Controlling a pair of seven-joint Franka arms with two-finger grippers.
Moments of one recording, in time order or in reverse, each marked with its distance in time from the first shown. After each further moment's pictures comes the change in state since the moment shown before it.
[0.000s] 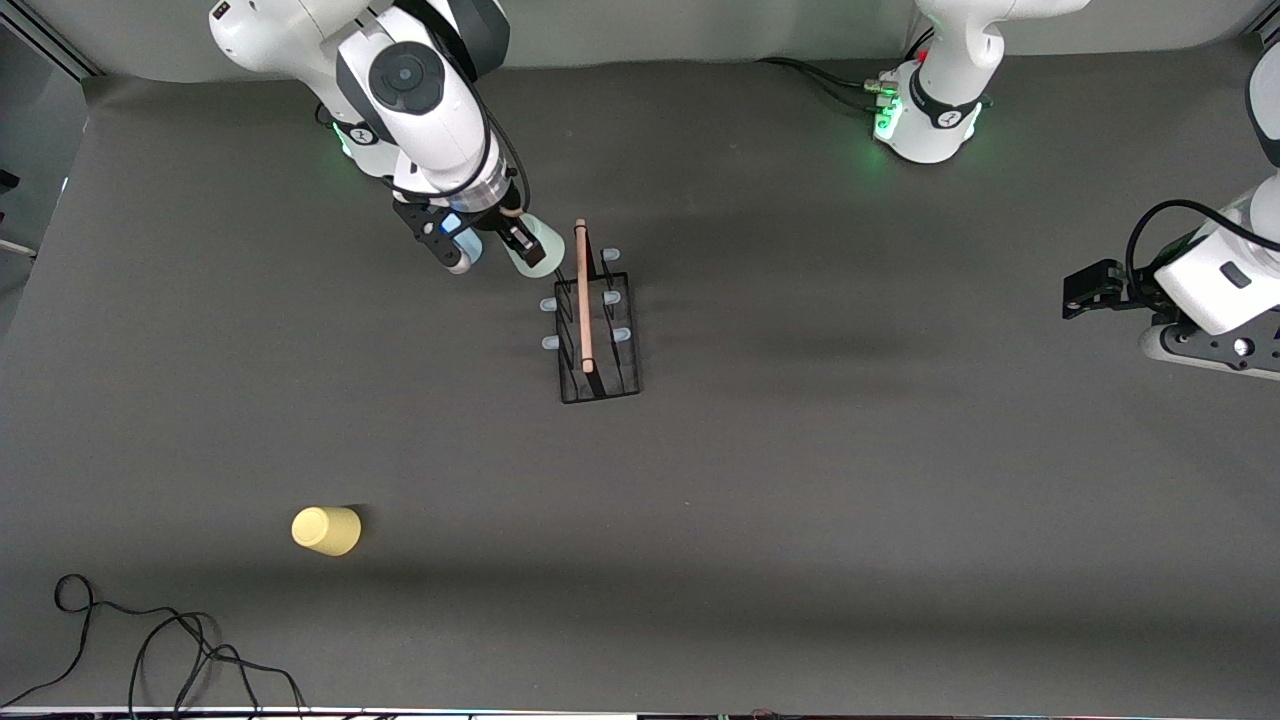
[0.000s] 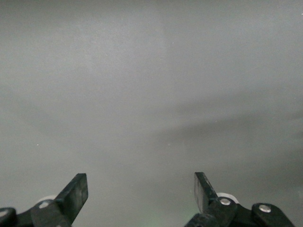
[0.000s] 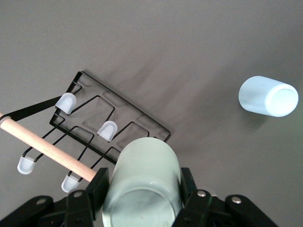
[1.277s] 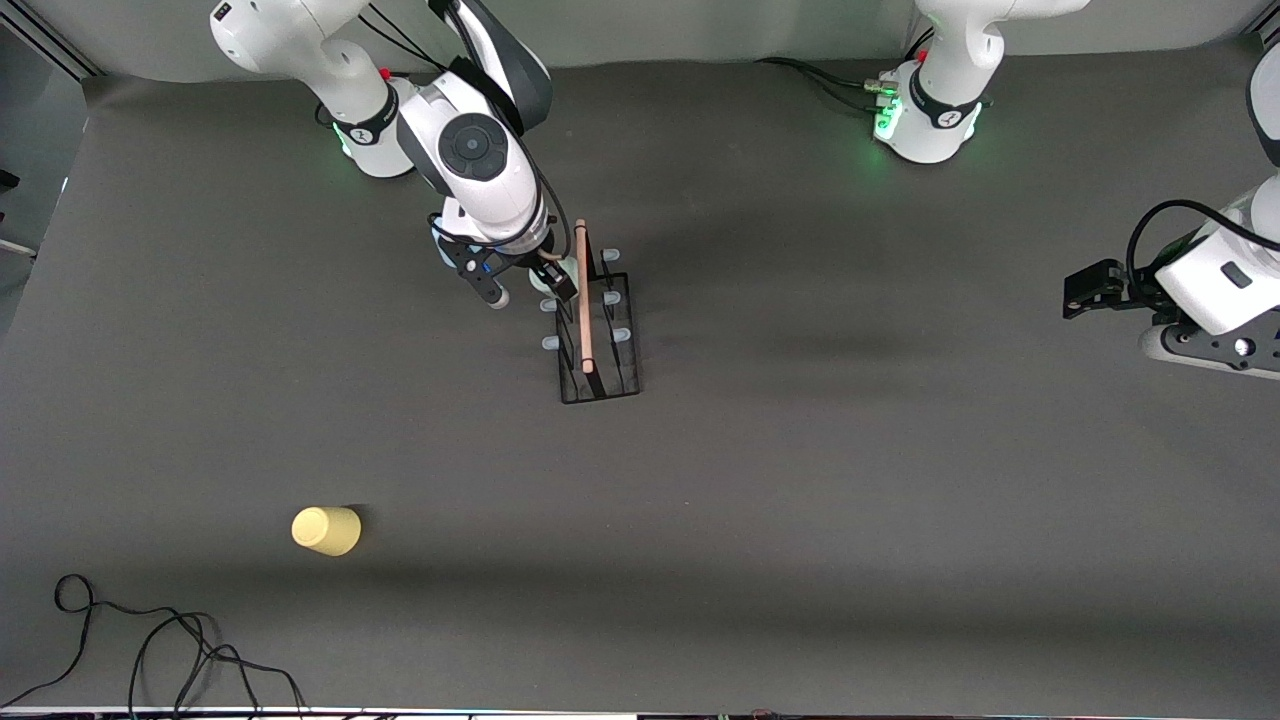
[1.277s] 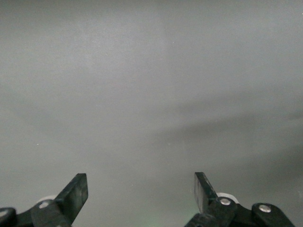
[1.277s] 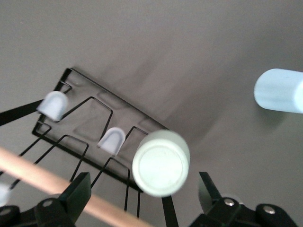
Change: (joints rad) left arm 0.000 0.000 0.001 0.000 0.000 -0.001 0.000; right arm 0.035 0.170 -0.023 0.135 -0.002 -0.039 0.045
